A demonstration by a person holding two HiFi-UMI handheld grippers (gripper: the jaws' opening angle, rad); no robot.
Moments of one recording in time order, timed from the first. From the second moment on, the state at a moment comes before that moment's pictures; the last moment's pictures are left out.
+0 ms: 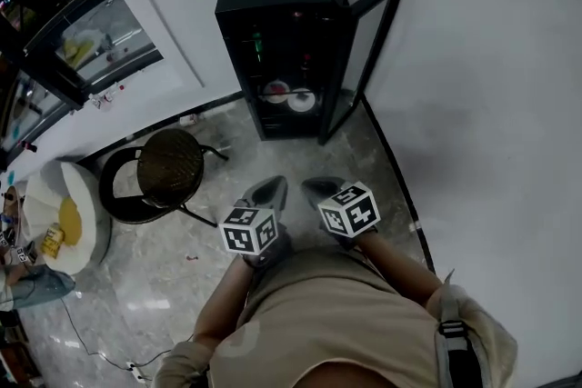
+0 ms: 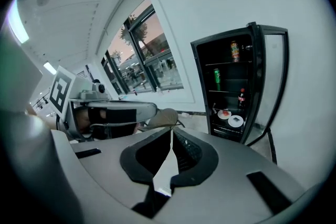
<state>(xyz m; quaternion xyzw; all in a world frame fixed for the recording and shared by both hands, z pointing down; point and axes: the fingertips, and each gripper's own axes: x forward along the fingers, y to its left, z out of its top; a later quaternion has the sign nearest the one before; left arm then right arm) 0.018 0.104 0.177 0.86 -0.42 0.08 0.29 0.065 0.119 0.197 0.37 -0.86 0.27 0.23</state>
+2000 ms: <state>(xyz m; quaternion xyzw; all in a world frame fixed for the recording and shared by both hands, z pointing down) 0.014 0.180 0.064 0.86 -0.48 0.02 0.16 0.098 0.158 0.111 0.39 -0.91 0.12 0.11</state>
